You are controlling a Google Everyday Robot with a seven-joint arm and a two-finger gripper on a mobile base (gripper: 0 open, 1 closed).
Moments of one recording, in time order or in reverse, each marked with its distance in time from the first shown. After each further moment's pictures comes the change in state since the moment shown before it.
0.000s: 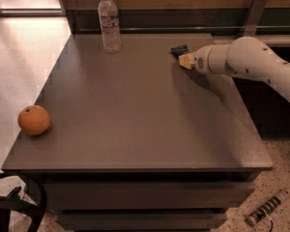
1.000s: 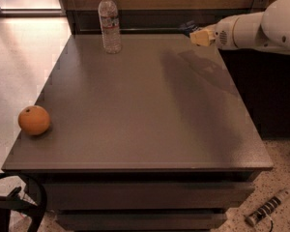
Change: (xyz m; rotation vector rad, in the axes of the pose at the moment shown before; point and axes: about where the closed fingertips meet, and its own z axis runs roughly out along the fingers) arm -0.068 -0.015 -0.062 -0.064 -0.046 -0.104
